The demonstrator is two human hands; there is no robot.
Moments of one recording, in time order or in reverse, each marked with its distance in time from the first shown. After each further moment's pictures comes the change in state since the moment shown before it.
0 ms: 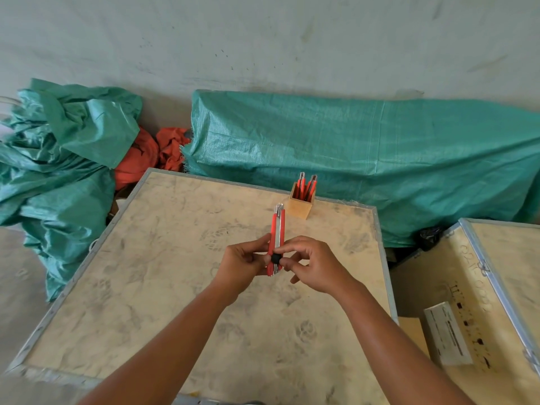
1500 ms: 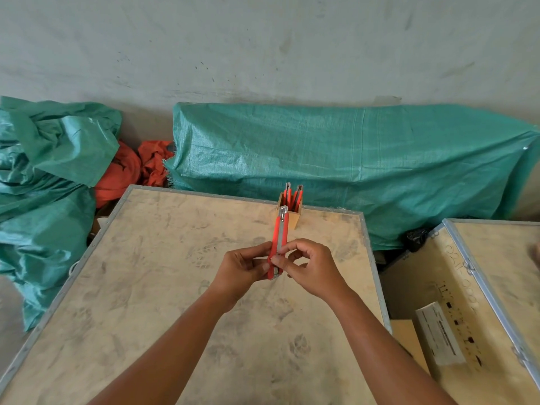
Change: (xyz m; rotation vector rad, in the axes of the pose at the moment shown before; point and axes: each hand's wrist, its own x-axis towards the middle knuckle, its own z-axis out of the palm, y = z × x) left_hand 0.027 0.012 0.012 -0.061 -0.091 -0.022; right_hand 0.011 0.009 -0.014 0.084 0.270 -0.020
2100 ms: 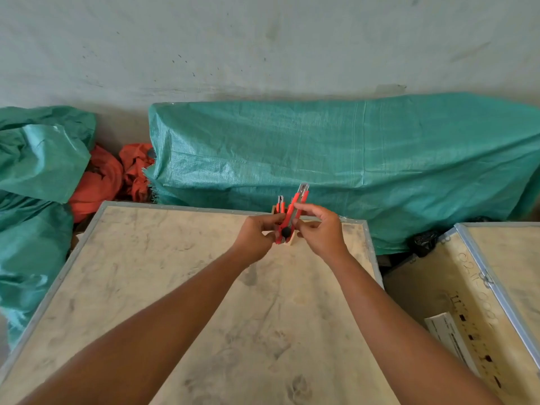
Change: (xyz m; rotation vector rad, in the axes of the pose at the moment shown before) left_hand 0.176 0.028 0.028 0.495 0.021 0.100; right_hand 0.154 0.058 -0.042 0.081 0.254 0.102
